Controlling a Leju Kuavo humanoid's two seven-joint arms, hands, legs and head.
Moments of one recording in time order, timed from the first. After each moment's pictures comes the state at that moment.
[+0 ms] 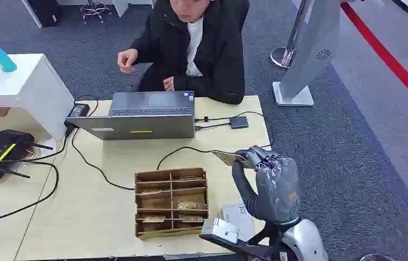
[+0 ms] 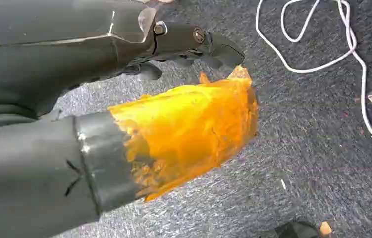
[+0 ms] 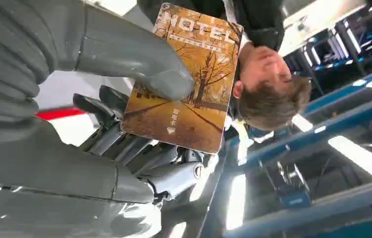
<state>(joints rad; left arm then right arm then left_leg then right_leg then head) -0.04 -0.27 0.89 -0.48 -1.56 0.14 -0.12 0.10 0.08 0.44 -2.10 1.26 -0.18 -0.05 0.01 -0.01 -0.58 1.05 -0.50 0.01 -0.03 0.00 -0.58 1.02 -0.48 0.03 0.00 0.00</state>
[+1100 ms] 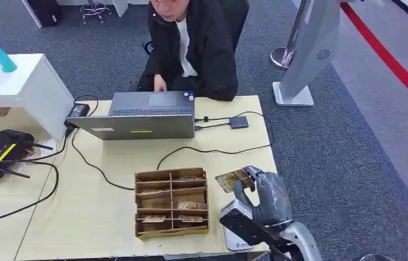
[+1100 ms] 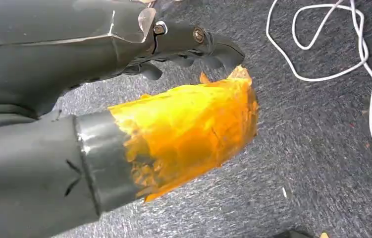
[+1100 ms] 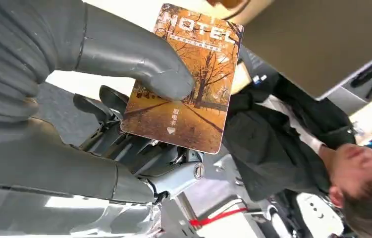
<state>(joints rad) -0.03 -0.29 0.96 -0.55 -1.56 0.12 -0.15 0.21 0.16 0.28 -1.97 0.90 0.05 -0.06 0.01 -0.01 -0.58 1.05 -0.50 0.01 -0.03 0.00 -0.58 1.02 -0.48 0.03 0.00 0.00</state>
